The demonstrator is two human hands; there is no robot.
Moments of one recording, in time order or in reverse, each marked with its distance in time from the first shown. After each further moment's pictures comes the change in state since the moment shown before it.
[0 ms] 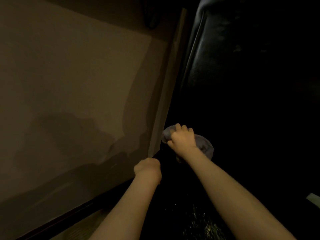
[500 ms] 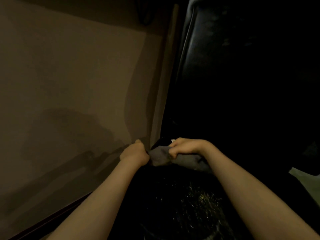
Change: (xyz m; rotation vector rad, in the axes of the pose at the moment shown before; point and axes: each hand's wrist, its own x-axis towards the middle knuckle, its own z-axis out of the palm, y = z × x) left_hand -0.052 -0.038 -0.018 -0.275 0.165 -0.080; right_hand -0.071 0.014 -0.036 0.977 -0.674 -0.201
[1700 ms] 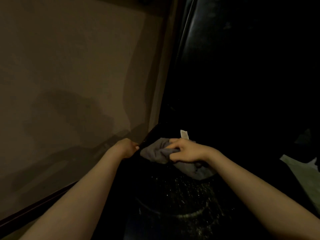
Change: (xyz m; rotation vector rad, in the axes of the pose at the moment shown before) left_hand -0.009 -0.028 0.008 0.068 -0.195 0.034; right_hand -0.040 0.019 0.038 -0.201 0.082 -0.210
